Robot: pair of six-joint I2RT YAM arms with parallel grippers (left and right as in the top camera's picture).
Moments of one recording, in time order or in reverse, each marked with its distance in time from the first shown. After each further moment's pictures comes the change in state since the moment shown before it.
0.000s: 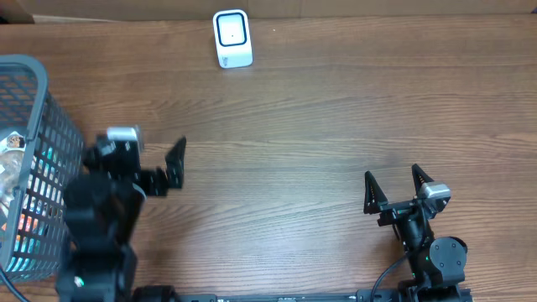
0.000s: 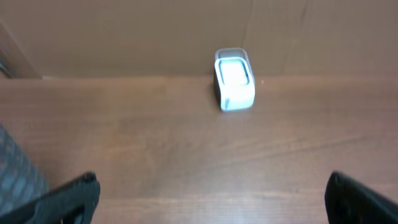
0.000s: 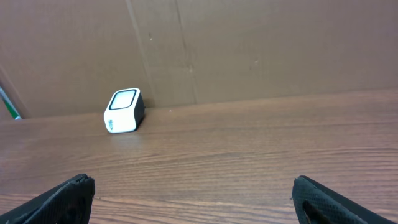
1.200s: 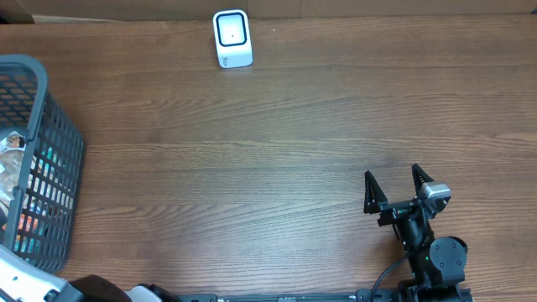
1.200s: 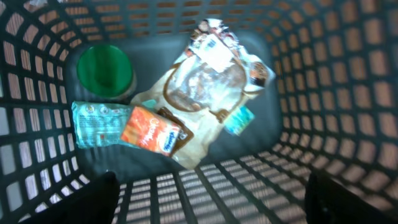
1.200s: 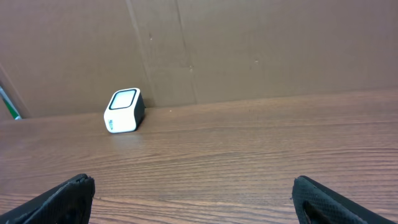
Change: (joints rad) left arm 0.917 0.770 0.853 -0.698 -0.103 -0.513; right arm 0.000 0.000 0.000 0.000 0.000 0.000
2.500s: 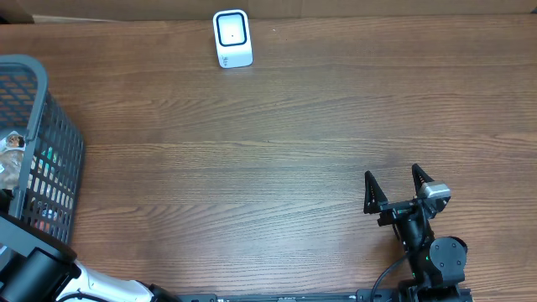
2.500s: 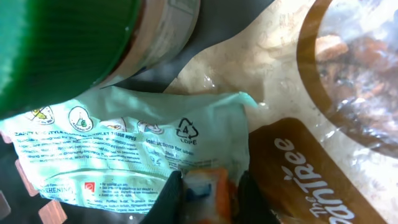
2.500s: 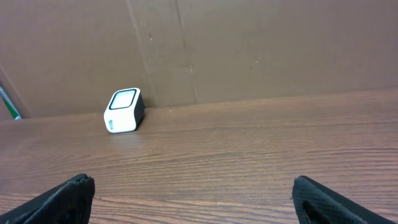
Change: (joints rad) left arm 0.012 0.395 -0.350 0.230 -0.191 0.030; right arm 0.000 0.000 0.000 0.000 0.000 0.000
